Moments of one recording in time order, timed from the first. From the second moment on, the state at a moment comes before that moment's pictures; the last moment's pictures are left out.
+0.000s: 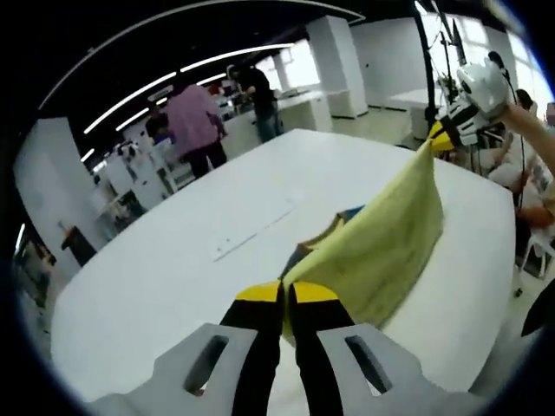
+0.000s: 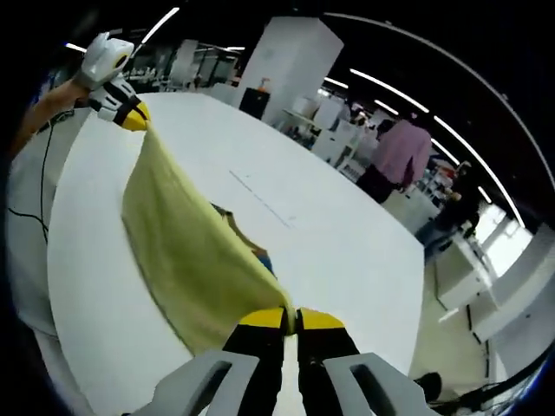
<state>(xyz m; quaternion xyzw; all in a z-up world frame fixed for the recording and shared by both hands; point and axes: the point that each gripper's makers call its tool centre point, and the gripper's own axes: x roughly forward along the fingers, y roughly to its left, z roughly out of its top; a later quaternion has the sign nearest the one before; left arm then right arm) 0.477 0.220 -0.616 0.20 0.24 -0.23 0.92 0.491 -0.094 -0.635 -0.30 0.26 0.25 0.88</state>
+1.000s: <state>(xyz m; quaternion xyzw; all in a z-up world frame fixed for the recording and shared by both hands) 0.577 0.224 -0.712 0.19 0.29 -0.23 0.91 0.582 -0.094 -0.732 -0.27 0.32 0.22 0.88</state>
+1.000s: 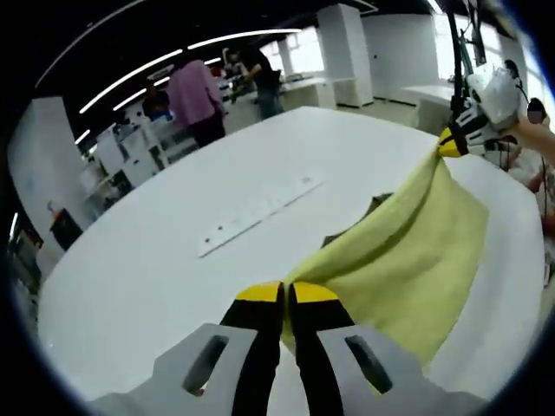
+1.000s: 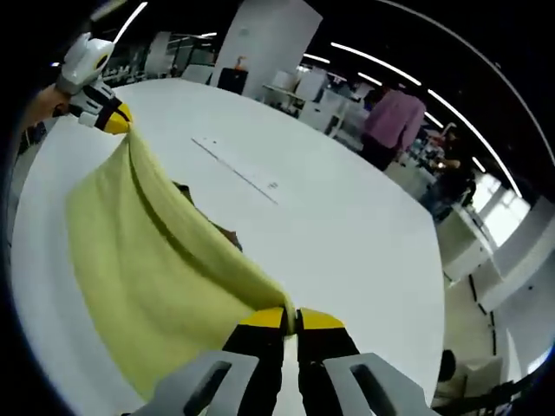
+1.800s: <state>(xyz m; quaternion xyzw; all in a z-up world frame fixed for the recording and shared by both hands) 0.599 0.231 -0.785 0.19 0.34 -0.24 0.89 0.590 -0.097 -0.796 -0.24 0.40 0.24 0.85</state>
